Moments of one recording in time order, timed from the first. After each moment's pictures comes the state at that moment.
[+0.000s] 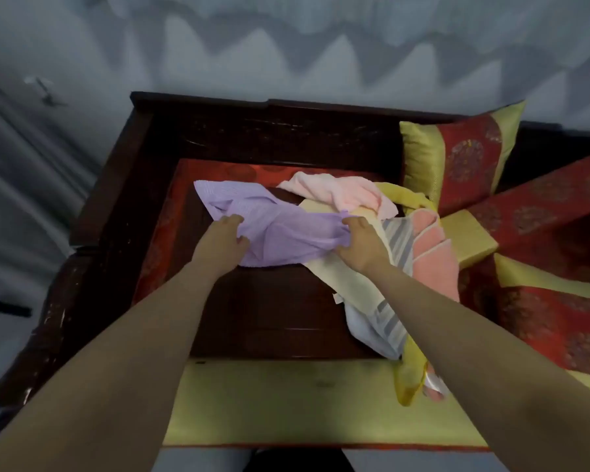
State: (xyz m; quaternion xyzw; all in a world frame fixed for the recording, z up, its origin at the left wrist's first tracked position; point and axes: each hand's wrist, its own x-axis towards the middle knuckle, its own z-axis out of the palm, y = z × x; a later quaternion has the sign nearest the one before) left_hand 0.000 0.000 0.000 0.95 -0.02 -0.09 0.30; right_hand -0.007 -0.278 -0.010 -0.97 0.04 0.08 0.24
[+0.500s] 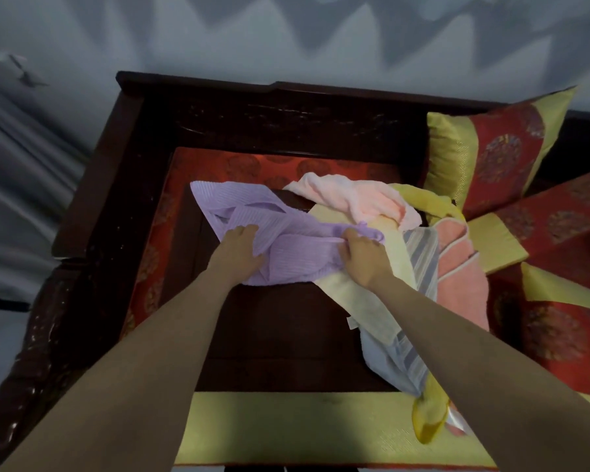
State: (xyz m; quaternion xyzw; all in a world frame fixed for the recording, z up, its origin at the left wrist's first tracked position) left_hand 0.062 -0.007 -0.052 0.95 -0.04 -0.19 0.26; right_hand 0.044 -0.266 -0.047 -0.98 -0.01 0.10 0.20
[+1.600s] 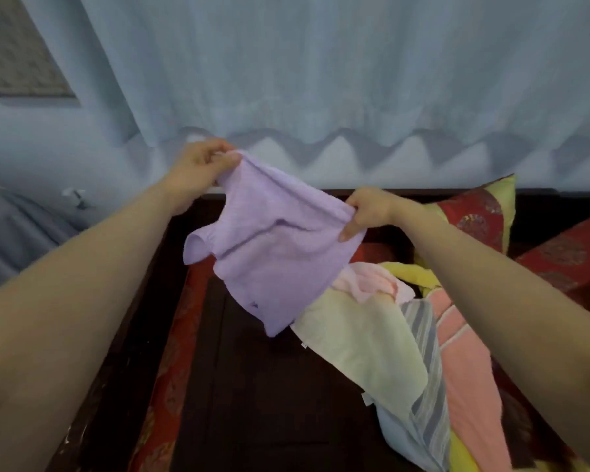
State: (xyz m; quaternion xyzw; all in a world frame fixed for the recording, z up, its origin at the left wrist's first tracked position) left_hand 0.186 0.040 0.234 0.82 -0.13 0.01 0.55; right_hand 0.164 -0.259 0.199 -0.97 -0.08 0.17 0.14
